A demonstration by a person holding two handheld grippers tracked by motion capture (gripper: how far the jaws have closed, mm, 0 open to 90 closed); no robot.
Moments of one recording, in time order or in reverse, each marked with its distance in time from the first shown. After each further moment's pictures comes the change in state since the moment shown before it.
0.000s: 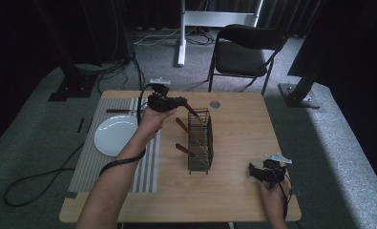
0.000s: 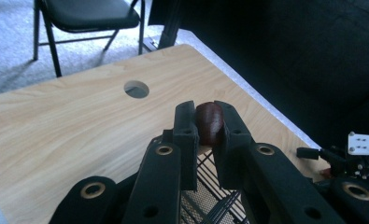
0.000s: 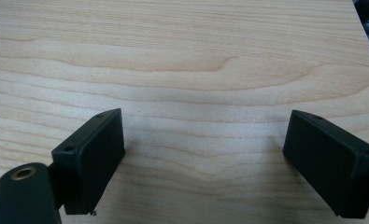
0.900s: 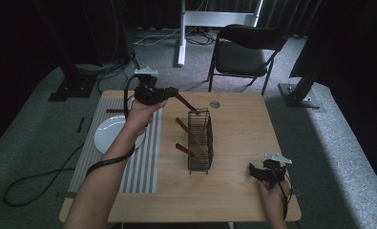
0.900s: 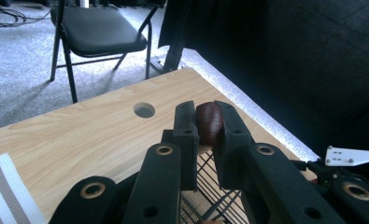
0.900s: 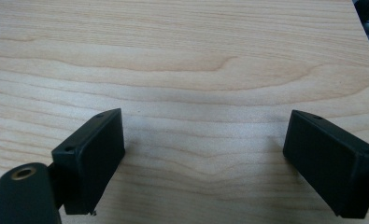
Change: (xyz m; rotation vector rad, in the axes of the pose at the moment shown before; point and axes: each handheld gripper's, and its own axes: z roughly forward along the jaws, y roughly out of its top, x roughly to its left) left arm -0.012 0.023 -0.056 -0.070 0.025 0.013; right arm 0.000 0.000 0.000 -0.001 0.000 0.000
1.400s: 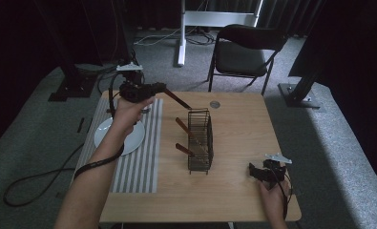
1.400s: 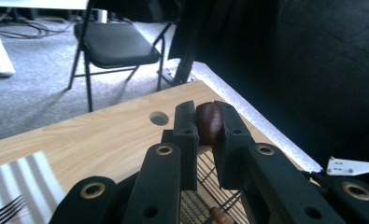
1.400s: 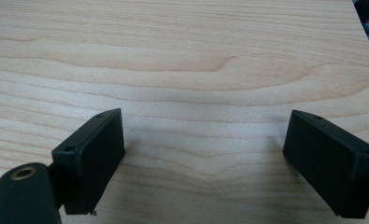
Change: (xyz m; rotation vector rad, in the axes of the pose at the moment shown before) left arm 0.010 0.004 -0.039 -0.053 0.052 -0.023; right arm 0.000 0.000 0.000 0.000 -0.001 0.001
